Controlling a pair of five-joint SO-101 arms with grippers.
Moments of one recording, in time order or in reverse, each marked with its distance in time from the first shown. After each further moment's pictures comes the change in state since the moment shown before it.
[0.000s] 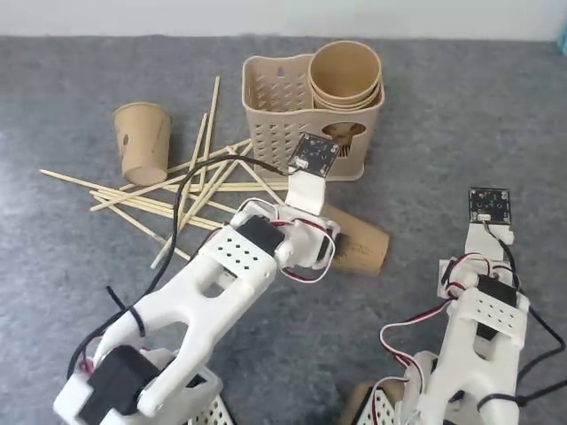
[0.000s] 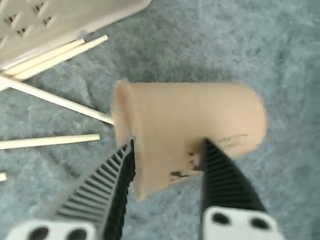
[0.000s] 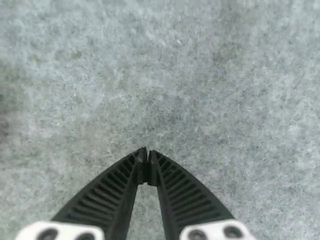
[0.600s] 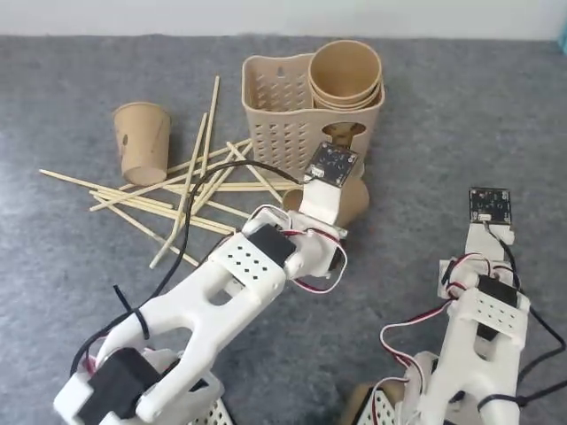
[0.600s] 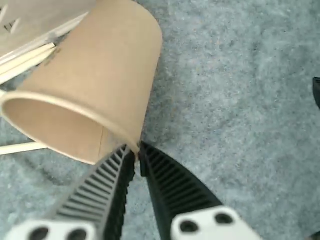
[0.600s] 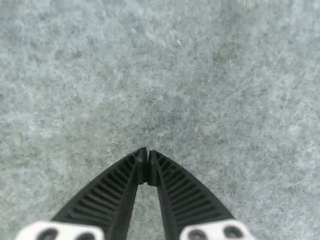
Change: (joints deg) left arm 4.6 -1.1 0.1 -1.1 0.5; right arm 0.0 0.0 0.0 0.0 0.0
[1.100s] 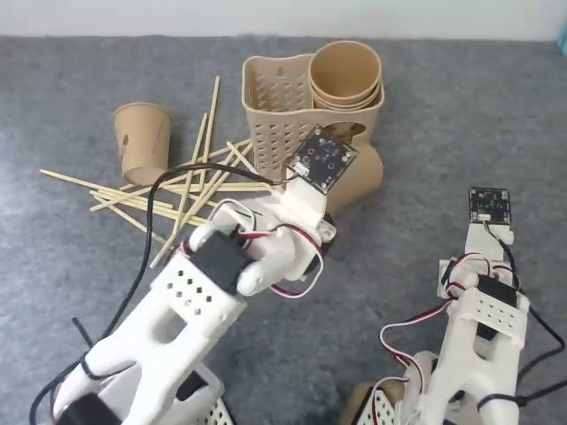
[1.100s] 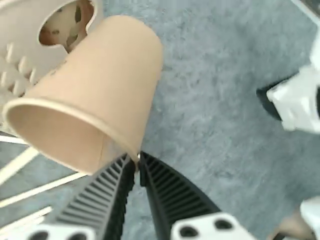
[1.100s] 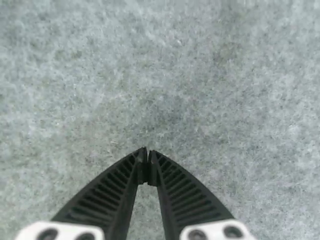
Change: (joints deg) left arm -0.1 -19.1 -11.0 21.5 -15.9; right arm 0.0 0.0 0.0 0.0 0.0
